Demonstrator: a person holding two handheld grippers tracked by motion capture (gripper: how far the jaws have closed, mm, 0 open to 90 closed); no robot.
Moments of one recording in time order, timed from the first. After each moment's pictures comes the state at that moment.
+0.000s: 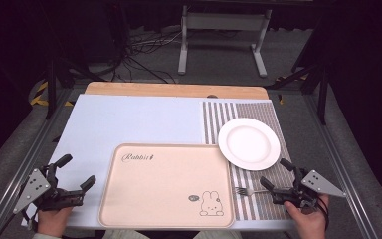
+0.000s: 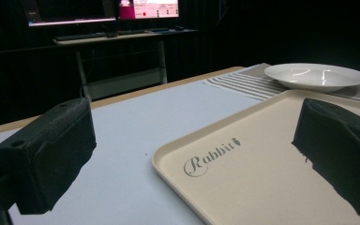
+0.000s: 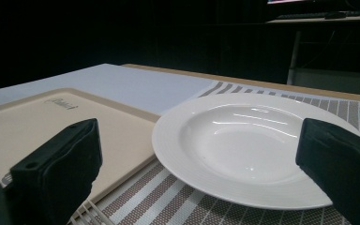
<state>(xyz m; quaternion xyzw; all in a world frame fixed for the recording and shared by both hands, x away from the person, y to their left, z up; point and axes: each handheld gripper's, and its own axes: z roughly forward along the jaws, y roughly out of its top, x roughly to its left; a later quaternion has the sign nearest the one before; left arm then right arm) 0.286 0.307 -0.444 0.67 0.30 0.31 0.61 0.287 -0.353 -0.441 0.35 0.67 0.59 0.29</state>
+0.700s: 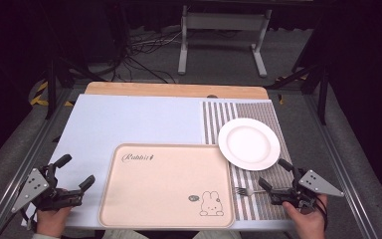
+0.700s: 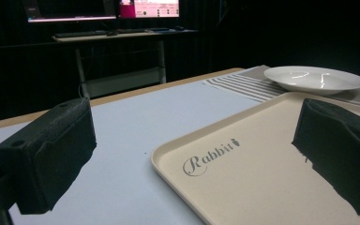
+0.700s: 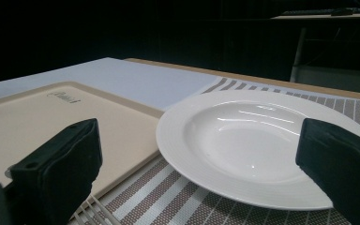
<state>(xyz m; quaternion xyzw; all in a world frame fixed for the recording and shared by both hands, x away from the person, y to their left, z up) 0.287 0.310 -0.443 0.67 0.31 0.30 0.61 0.288 -0.348 -0.441 0.34 0.68 0.58 0.28</state>
